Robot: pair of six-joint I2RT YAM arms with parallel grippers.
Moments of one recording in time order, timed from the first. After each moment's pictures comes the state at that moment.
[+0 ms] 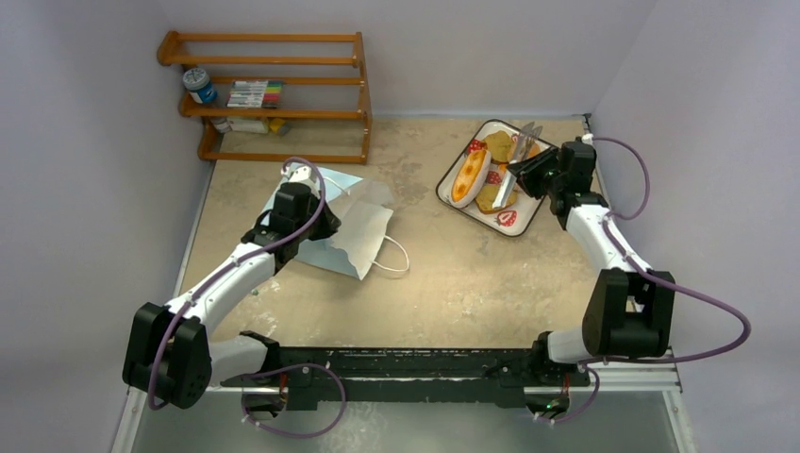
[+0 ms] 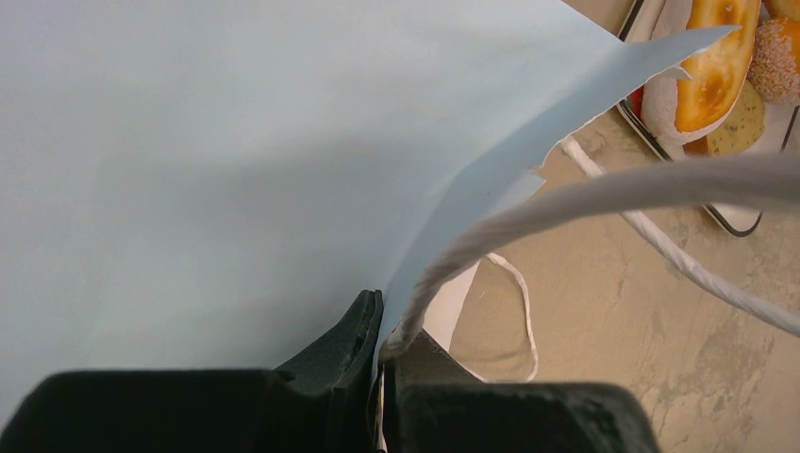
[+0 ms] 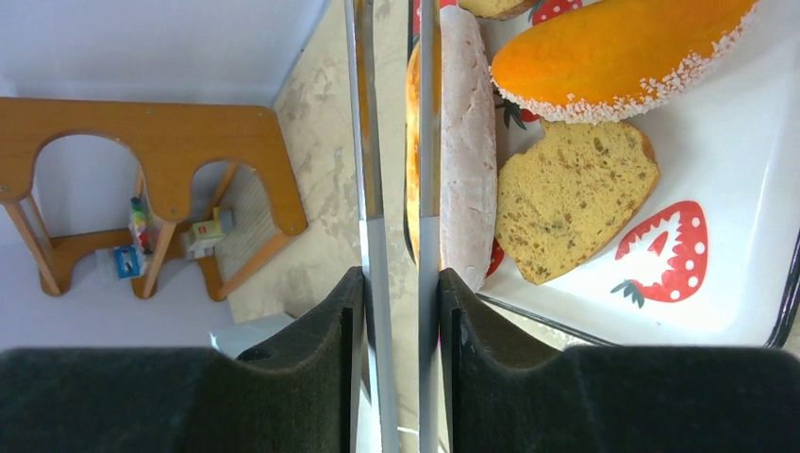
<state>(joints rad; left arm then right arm) -0.35 1.20 0.73 -0.16 0.02 -0.55 -0.05 1.42 0.97 -0.08 -0.20 0.96</state>
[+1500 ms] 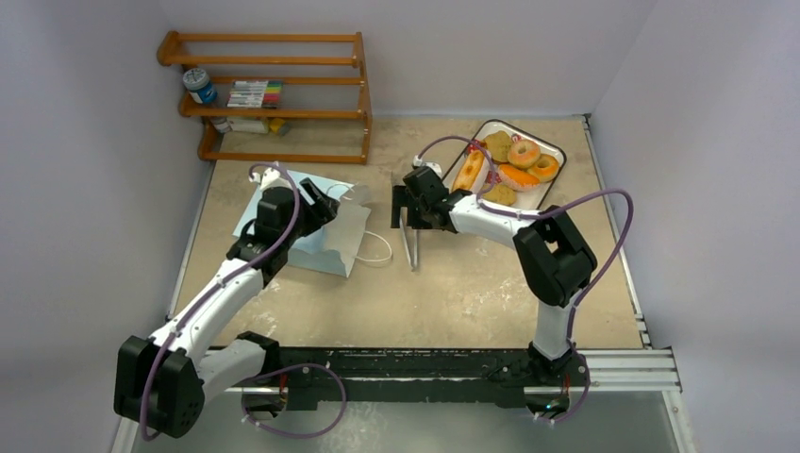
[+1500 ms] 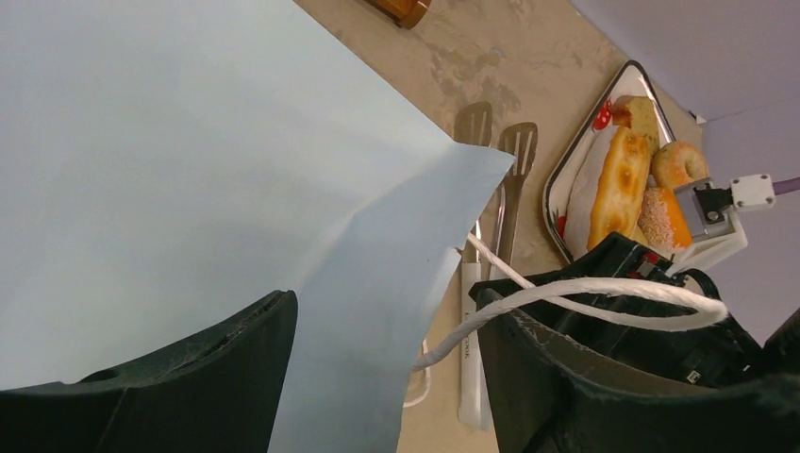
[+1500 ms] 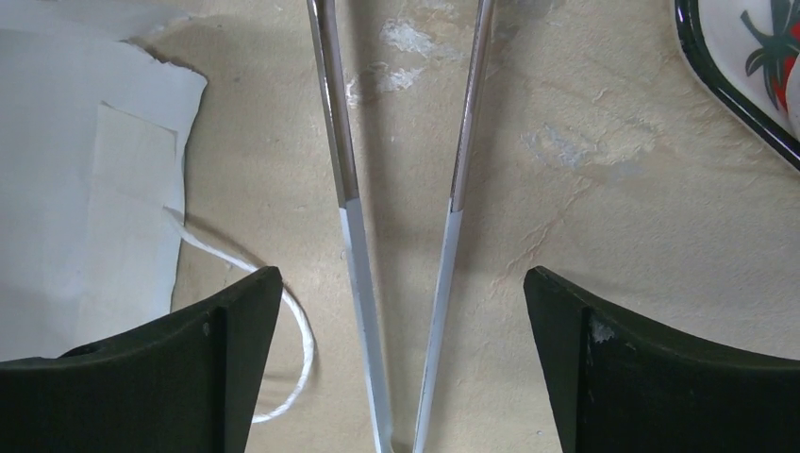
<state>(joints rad) -0.32 1.06 0.68 -0.09 -0.12 -0.77 0.68 1.88 1.26 -0.28 0.19 0.60</state>
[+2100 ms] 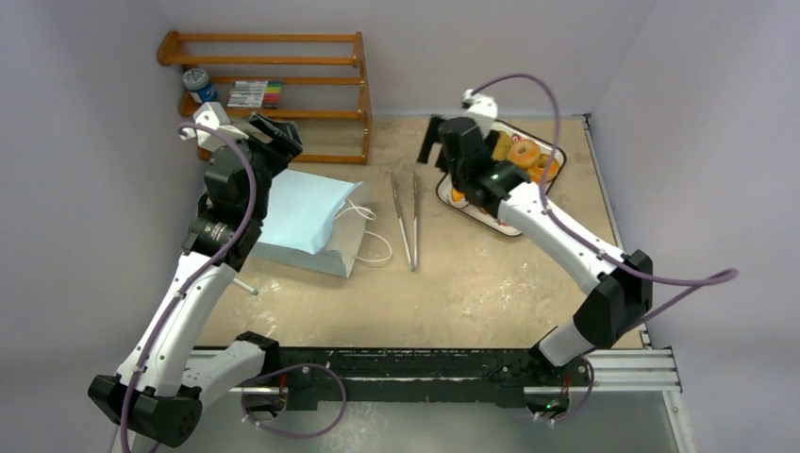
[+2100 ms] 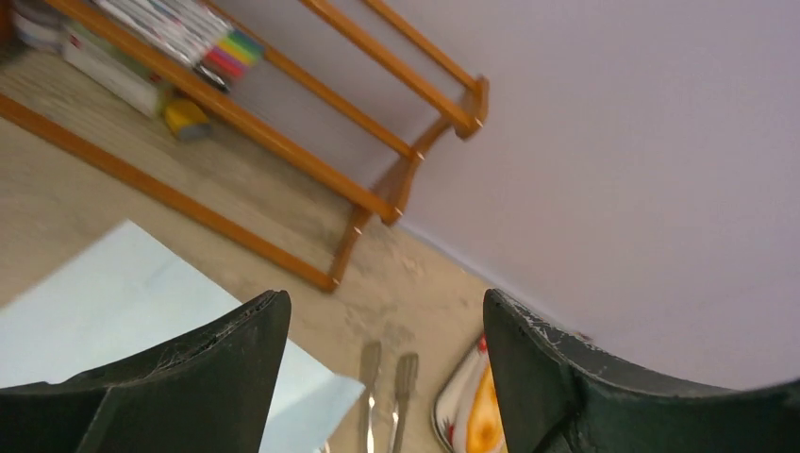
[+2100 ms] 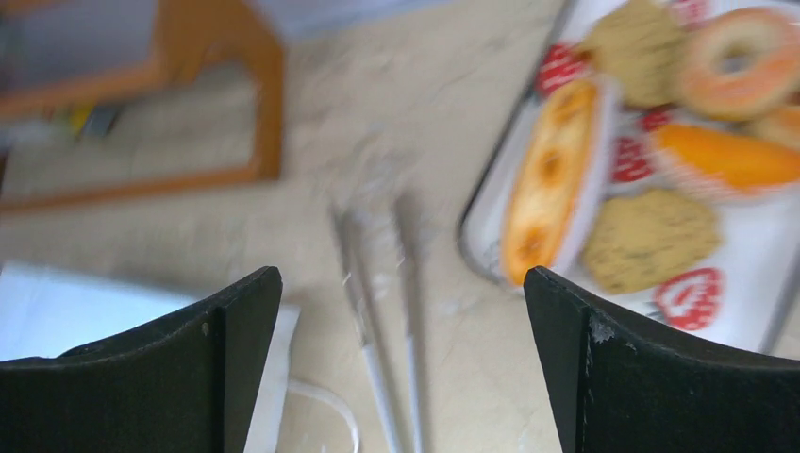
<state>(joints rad) -0.32 0.99 1.12 -0.20 -0.38 -0.72 0.69 1.57 1.43 -0.40 0.56 0.55</state>
